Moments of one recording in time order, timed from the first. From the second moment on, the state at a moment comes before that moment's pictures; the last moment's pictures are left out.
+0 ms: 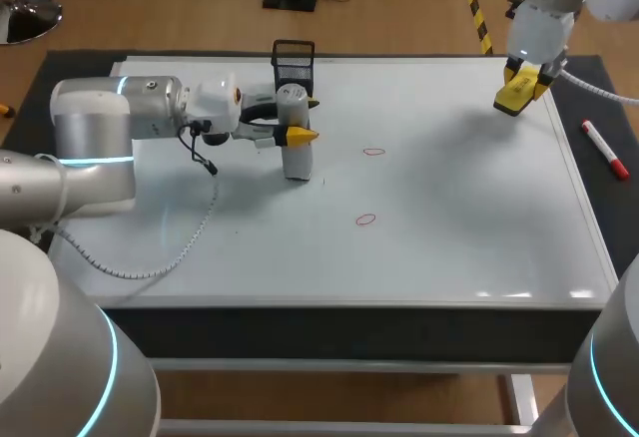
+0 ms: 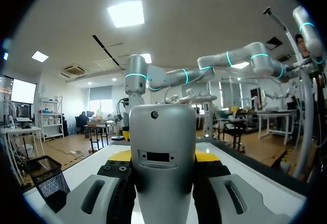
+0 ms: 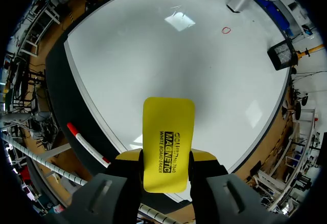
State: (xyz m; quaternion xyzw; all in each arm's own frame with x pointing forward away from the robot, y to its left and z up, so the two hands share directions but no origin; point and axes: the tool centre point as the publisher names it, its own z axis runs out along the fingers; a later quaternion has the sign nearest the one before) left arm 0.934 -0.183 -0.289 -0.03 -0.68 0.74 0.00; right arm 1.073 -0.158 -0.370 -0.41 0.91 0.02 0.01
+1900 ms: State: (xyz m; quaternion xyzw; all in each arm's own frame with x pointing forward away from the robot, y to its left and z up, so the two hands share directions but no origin) left arm 0.946 0.049 -0.249 0.10 -0.69 0.70 -0.15; right arm 1.073 -0.158 -0.370 -0.41 0.91 0.02 0.01
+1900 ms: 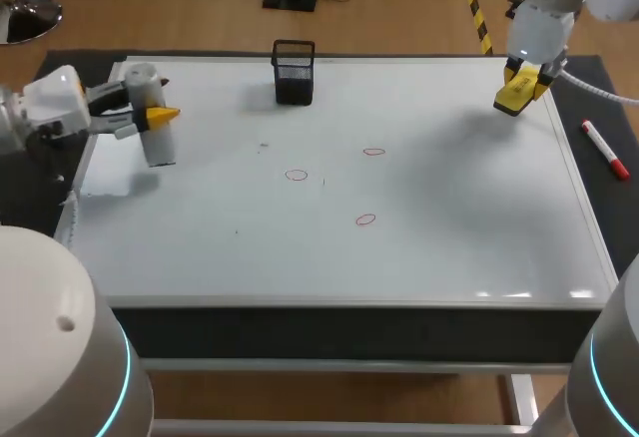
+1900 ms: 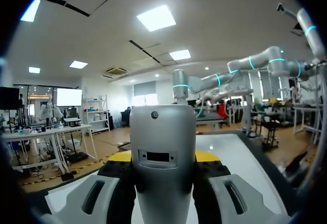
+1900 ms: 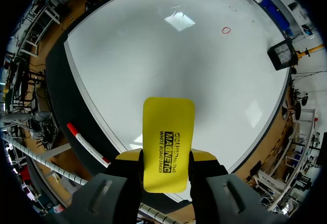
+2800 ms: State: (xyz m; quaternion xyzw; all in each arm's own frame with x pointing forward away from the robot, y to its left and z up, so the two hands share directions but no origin) left arm 0.943 0.072 -0.249 0.13 -0.68 0.70 -0.16; right arm 1.050 -0.071 -0.362 -0.51 0.86 0.05 0.02
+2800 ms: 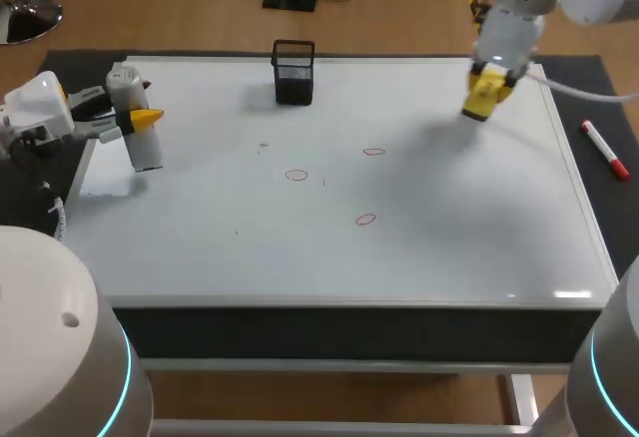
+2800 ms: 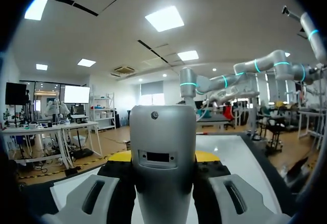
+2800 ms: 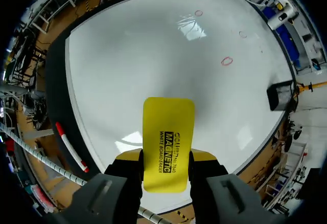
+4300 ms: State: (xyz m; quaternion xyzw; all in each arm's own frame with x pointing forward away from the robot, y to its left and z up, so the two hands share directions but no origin) left arm 0.942 0.072 -0.249 0.13 -0.68 0.70 -0.16; right arm 0.908 0.259 -0.385 -0.80 0.60 0.04 0.02
